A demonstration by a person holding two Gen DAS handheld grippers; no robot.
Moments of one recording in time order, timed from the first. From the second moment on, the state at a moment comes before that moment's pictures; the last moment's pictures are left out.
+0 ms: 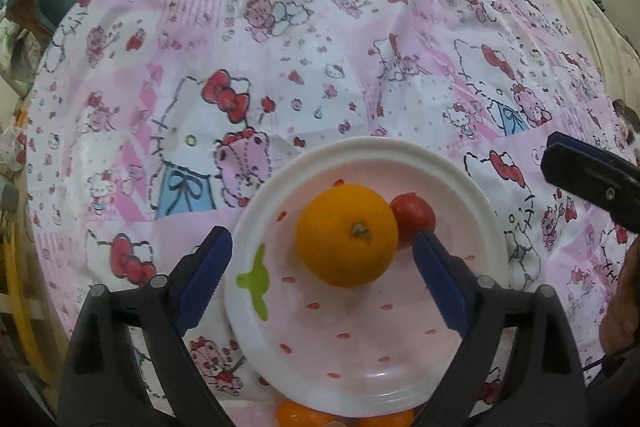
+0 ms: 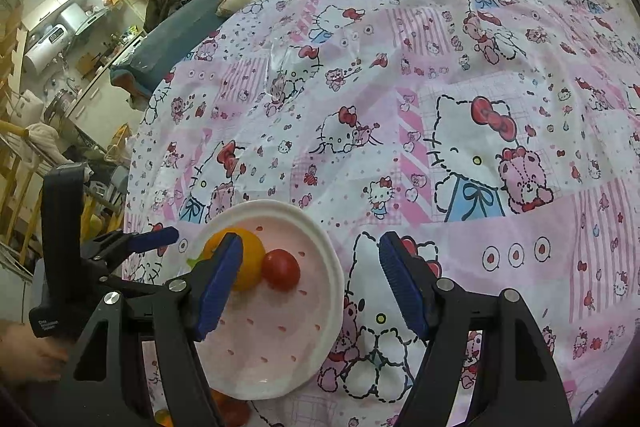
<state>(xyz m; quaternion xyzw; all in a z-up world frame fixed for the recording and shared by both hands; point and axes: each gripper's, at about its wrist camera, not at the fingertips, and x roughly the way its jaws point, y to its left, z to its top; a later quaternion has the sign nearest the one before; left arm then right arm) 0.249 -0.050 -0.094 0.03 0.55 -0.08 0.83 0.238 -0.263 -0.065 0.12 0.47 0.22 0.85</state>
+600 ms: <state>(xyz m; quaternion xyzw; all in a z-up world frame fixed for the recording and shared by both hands) 0.187 -0.013 -0.029 -0.01 0.48 -0.05 0.87 0.200 -0.265 -0.026 0.13 0.45 0.21 0.86</state>
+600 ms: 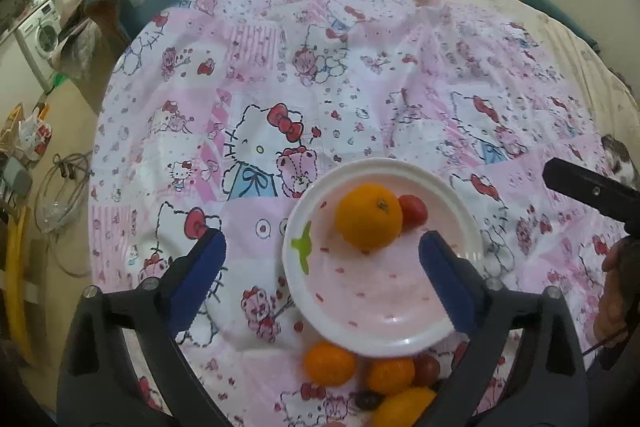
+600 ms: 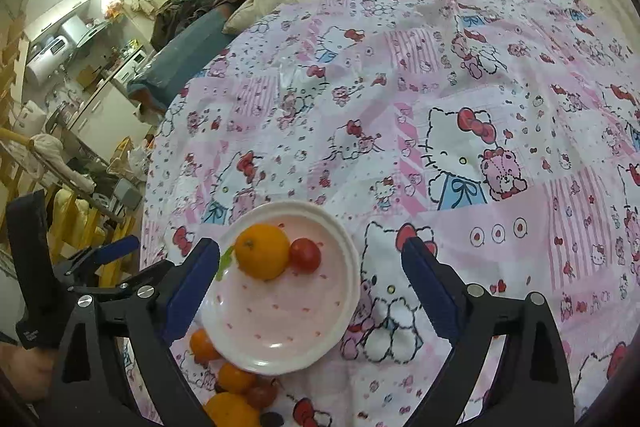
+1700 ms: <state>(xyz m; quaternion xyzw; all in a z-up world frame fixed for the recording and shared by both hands) 0.087 0.026 -0.011 -0.07 0.47 -0.01 0.88 0.091 -0.271 -0.045 0.19 0.48 0.18 0.84</state>
